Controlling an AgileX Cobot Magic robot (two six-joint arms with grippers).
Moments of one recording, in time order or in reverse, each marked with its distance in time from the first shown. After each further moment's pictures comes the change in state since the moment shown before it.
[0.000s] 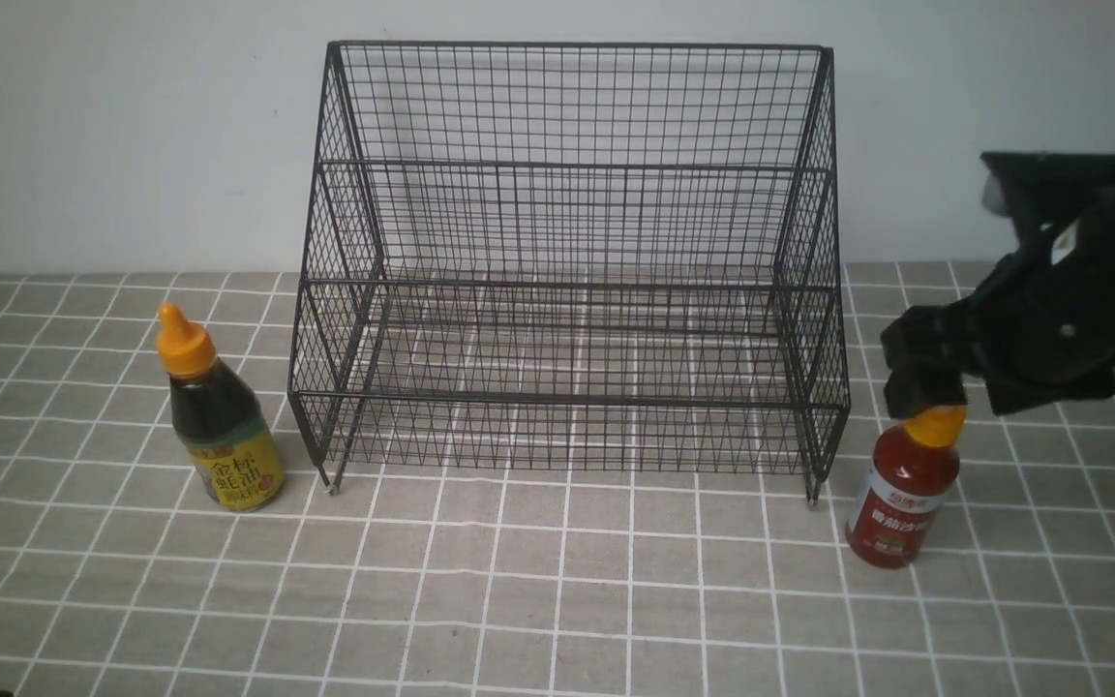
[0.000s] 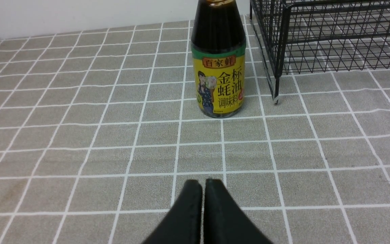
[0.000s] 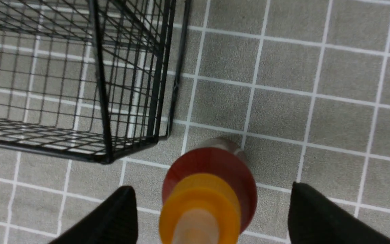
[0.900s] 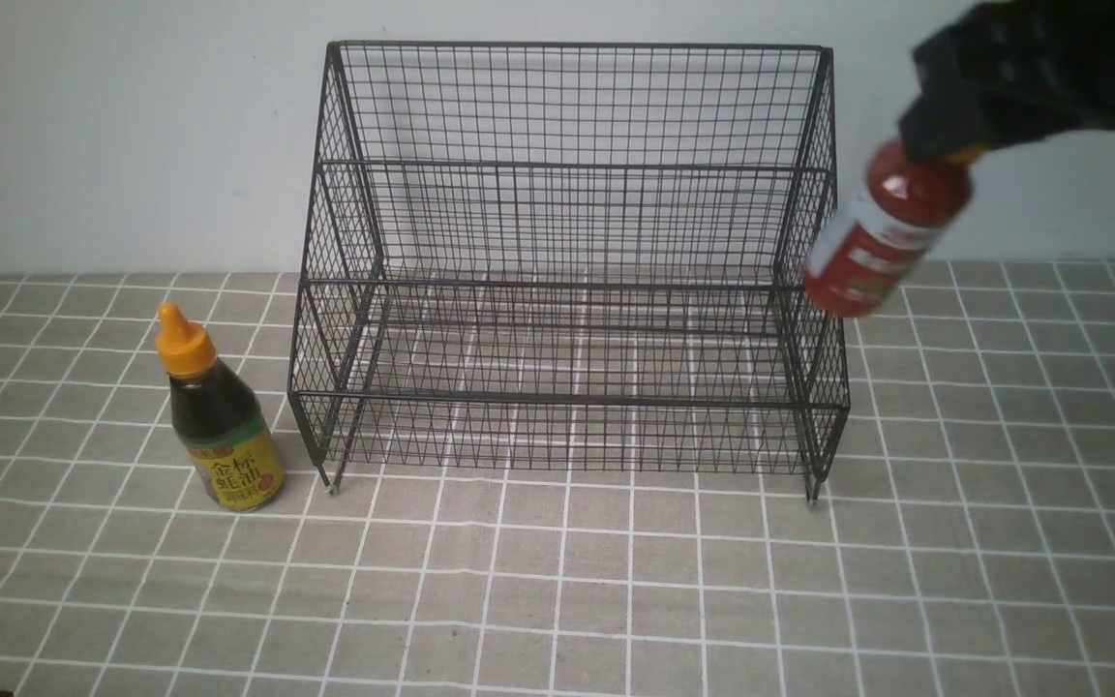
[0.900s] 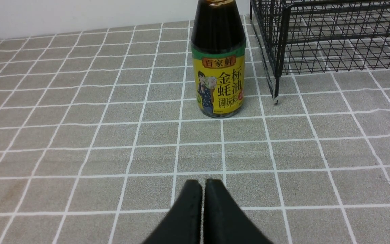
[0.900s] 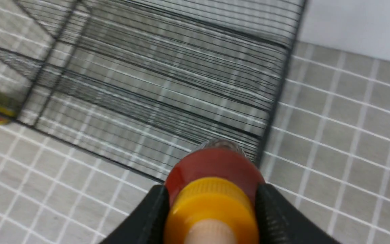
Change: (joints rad) right arm 0.142 -0.137 -0.445 0.020 0.242 -0.061; left arm 0.000 0.000 0.000 0.000 0.000 0.000
